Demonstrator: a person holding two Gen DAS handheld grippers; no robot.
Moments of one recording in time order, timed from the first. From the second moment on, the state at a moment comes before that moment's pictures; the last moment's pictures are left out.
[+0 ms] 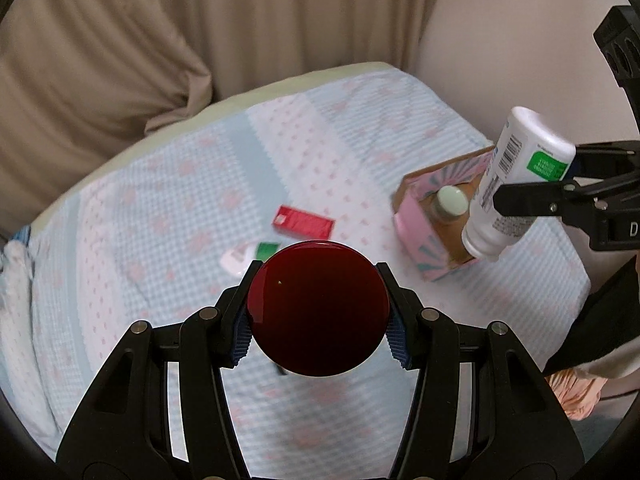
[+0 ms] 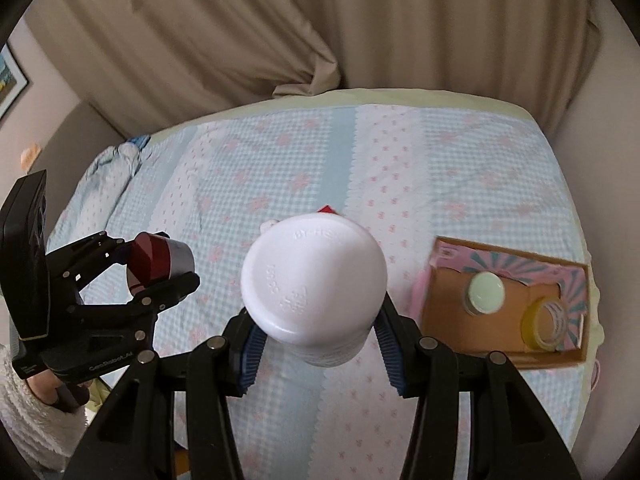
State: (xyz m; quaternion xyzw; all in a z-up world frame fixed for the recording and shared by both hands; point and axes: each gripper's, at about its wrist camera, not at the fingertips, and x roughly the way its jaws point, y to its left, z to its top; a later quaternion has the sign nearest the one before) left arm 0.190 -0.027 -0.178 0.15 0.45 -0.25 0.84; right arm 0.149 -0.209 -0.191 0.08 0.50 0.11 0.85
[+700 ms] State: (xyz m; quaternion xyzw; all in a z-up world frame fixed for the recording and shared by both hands) left arm 0.195 -0.254 -0.262 0.09 0.52 -0.25 0.81; right arm 0.140 -0.442 -0.260 0.15 0.55 0.06 0.82
